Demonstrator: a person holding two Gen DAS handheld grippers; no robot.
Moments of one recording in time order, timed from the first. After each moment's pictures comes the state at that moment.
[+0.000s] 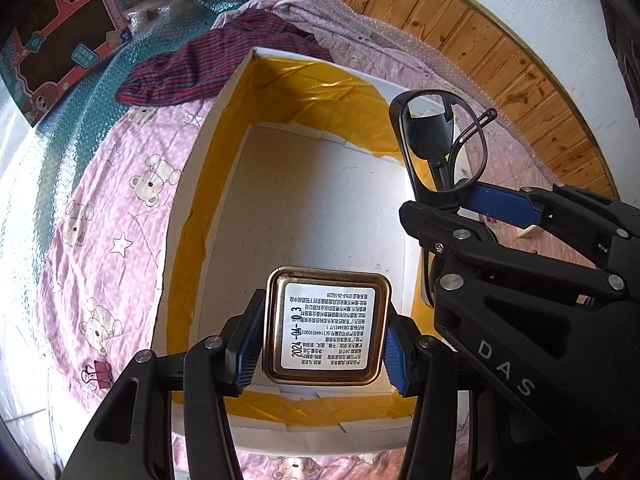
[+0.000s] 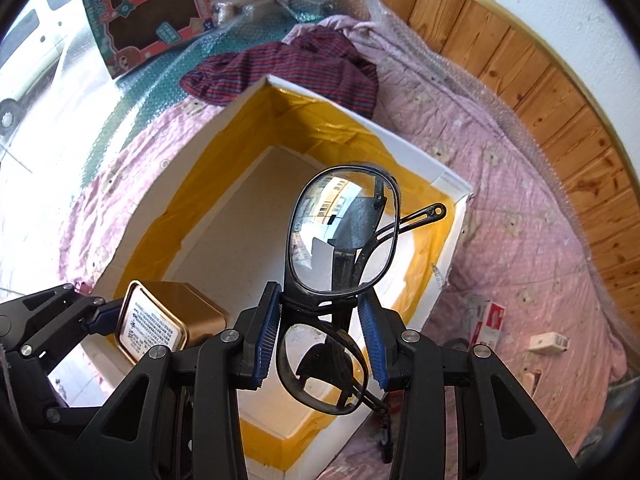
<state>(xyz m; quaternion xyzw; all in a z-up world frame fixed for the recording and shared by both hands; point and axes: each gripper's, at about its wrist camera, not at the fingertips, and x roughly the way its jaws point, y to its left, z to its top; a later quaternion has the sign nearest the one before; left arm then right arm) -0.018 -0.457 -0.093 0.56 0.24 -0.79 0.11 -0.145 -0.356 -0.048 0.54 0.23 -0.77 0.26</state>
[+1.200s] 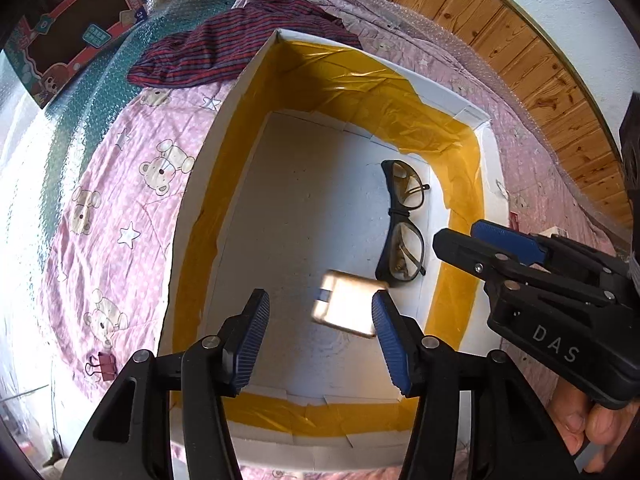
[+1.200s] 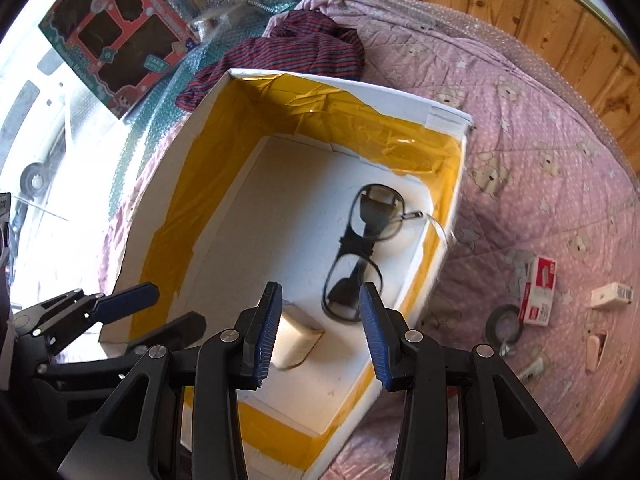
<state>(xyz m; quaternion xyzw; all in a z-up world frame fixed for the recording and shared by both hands) -0.026 -0.471 -0.098 0.58 0.25 -0.77 0.14 -0.167 -0.303 -0.059 0.59 0.09 -0.75 0.28</state>
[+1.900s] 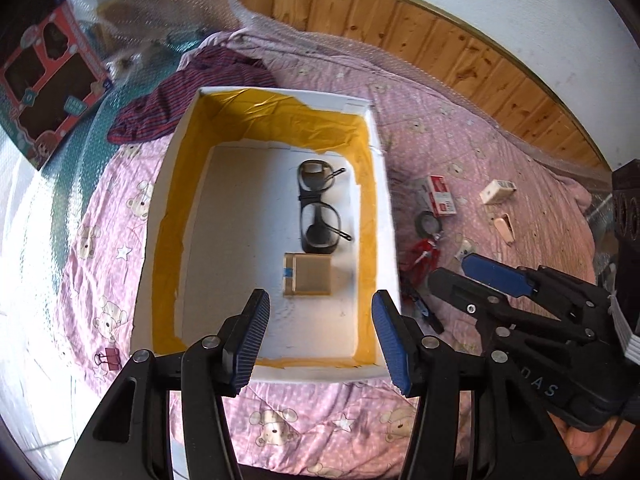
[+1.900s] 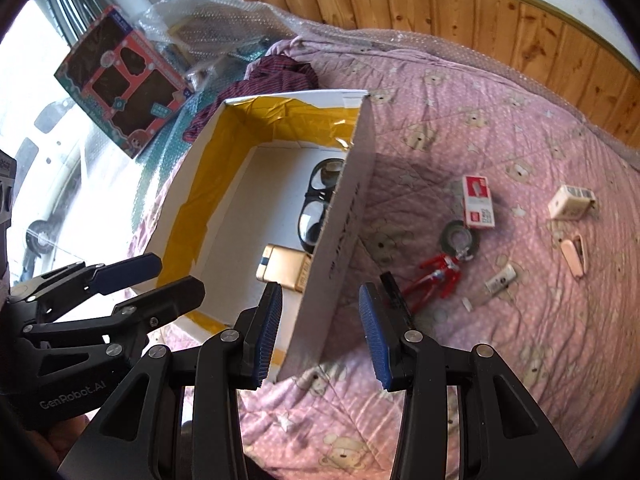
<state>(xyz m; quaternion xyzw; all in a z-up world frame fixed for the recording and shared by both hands) 0.008 -0.380 -0.029 0.54 0.16 -0.82 0.08 -0.079 -0.199 -0.011 0.54 0.01 -0.80 0.25</state>
